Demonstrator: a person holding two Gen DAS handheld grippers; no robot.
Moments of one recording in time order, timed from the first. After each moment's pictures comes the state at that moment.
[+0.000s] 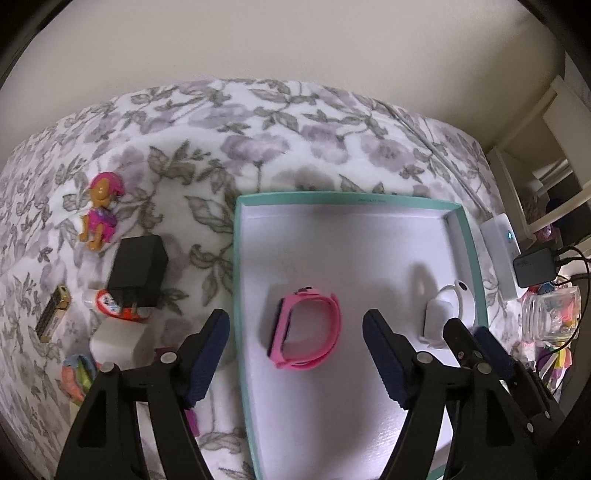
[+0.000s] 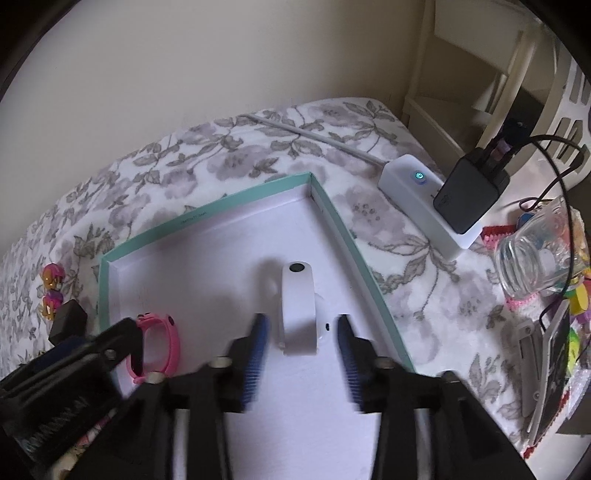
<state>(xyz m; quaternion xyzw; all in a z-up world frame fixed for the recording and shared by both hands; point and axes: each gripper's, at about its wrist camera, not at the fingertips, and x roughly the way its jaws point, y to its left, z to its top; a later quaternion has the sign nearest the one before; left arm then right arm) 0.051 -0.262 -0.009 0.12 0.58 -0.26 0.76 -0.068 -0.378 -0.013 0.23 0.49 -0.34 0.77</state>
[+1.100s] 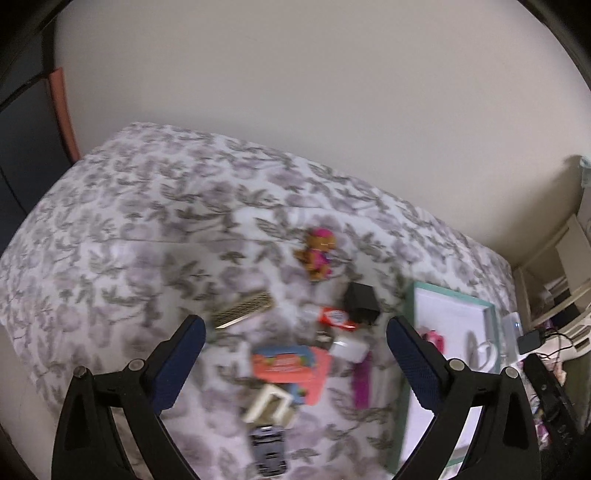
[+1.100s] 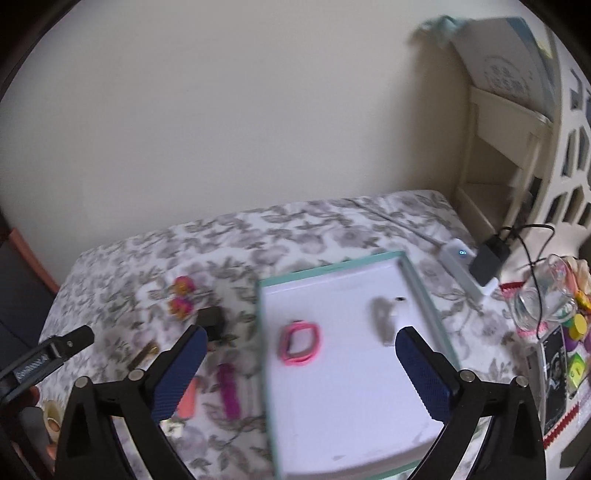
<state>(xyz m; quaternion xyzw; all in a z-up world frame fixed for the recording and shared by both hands) 0.073 -0.027 0.084 0.00 0.48 -0.15 0.86 -0.076 -0.250 0.108 0.19 0.37 -0.25 0.87</state>
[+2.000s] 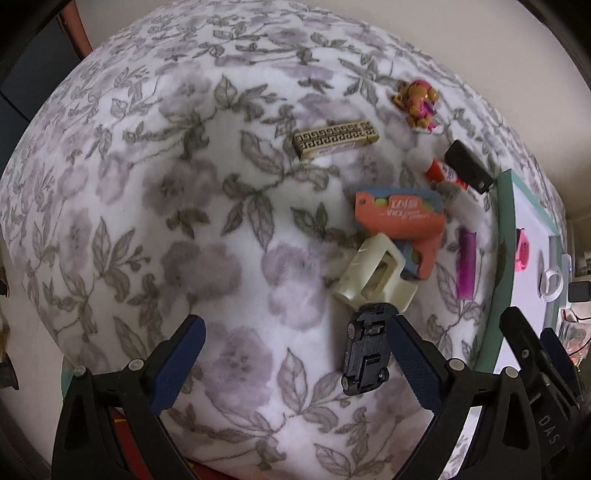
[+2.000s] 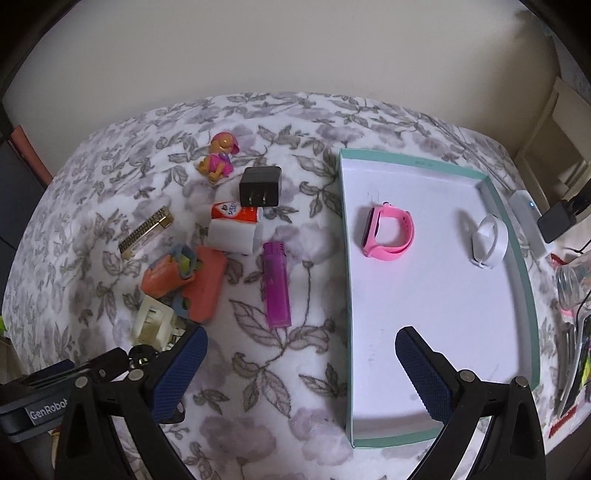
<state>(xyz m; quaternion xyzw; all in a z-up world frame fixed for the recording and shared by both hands) 0.046 0.032 -0.034 0.01 0.66 -0.08 0.75 -0.037 -0.163 0.004 0.14 0.53 -0.19 0.82</state>
